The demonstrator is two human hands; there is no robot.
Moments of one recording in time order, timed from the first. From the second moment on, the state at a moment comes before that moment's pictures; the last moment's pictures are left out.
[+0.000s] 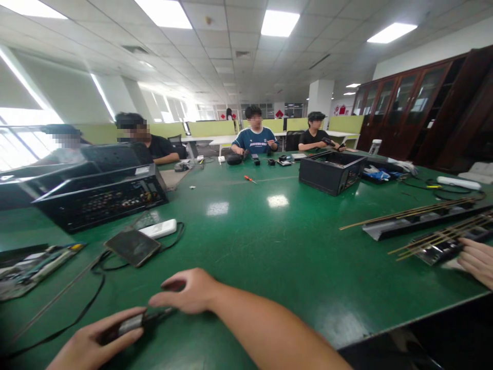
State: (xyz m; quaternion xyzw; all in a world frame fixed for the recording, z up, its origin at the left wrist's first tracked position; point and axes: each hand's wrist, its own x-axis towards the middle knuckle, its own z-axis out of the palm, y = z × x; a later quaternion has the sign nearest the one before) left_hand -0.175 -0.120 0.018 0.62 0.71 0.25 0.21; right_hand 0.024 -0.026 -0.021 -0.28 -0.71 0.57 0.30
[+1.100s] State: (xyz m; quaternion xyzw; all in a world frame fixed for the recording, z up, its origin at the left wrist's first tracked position) left_hand 0.000 -0.008 -0.007 0.66 0.47 0.36 0.46; right_hand 0.206 0.003 -0.017 -0.34 -0.79 0.33 0.39
